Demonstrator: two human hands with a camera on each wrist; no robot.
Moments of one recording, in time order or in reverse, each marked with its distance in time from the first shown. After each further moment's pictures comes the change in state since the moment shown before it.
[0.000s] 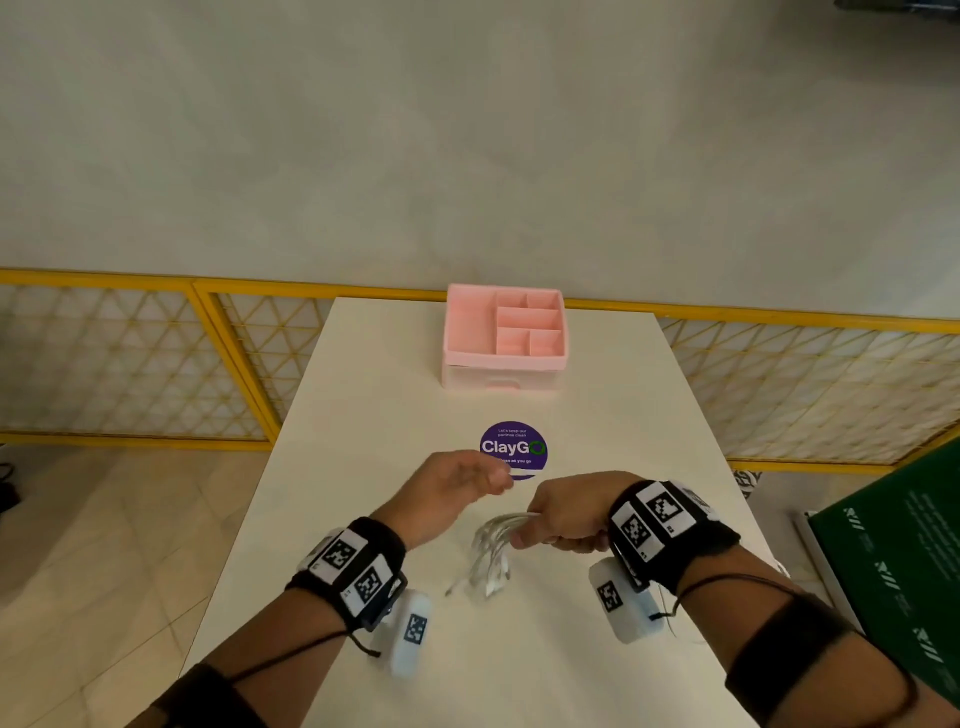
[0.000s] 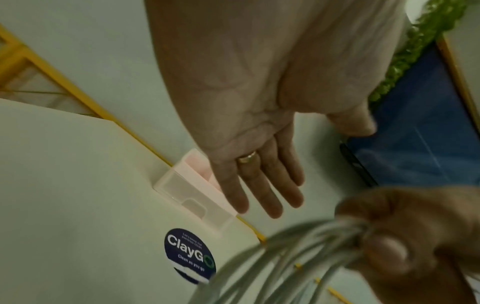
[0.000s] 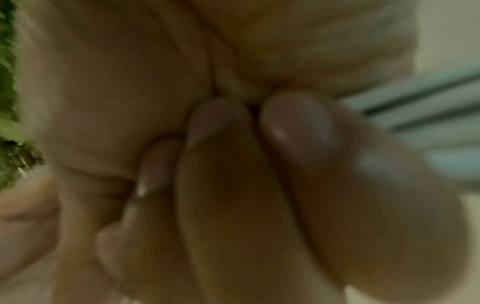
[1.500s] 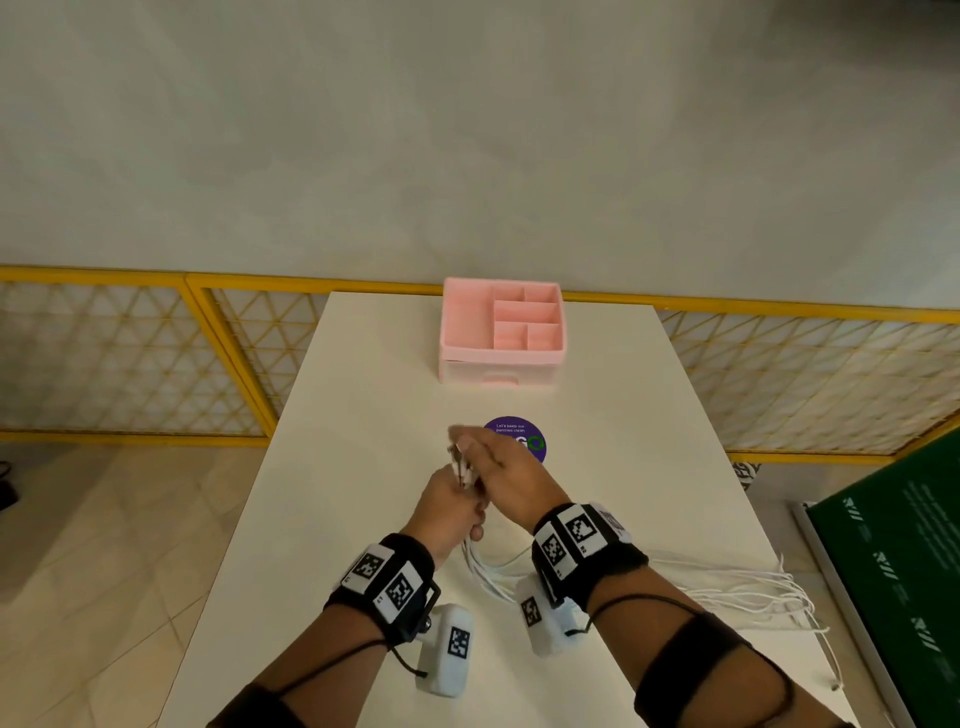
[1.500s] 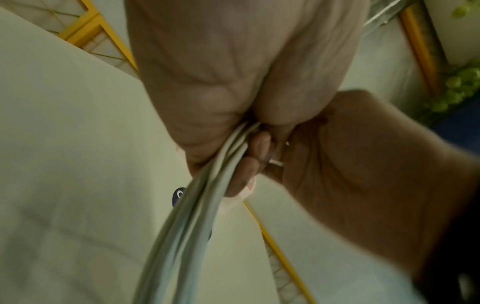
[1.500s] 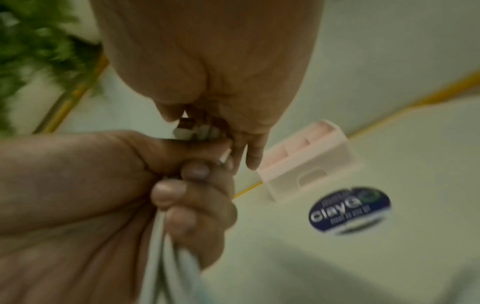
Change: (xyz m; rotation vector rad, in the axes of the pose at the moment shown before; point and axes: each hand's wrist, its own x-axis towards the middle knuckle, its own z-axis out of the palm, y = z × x) left_hand 0.008 -0.022 0.027 -0.074 0.252 -0.246; right_hand 0.053 -0.034 0.029 0.520 0.672 -0.511
